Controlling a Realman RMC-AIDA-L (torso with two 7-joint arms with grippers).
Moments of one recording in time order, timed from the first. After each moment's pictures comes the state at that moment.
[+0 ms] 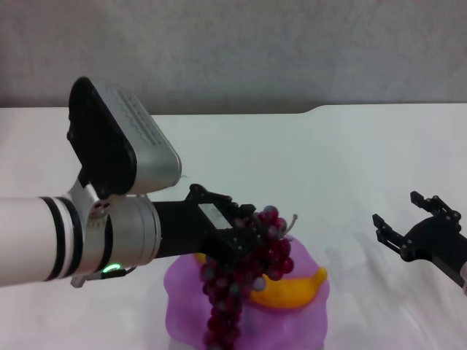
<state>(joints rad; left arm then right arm) -0.15 -2.04 1.79 1.73 -0.96 -0.96 0.84 0.35 2.01 1.18 0.32 0.05 0.85 -2.98</state>
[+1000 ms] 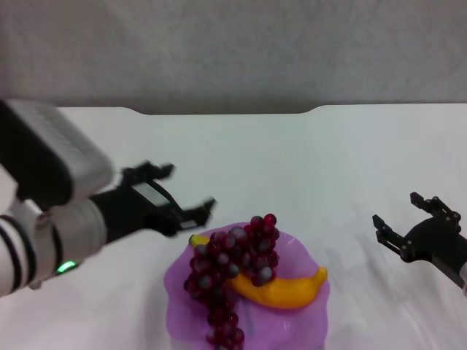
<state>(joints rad) 0.00 -2.04 1.79 1.69 -0.94 -0.67 0.90 0.35 2.02 1.18 0.31 0.05 0.85 -2.98</state>
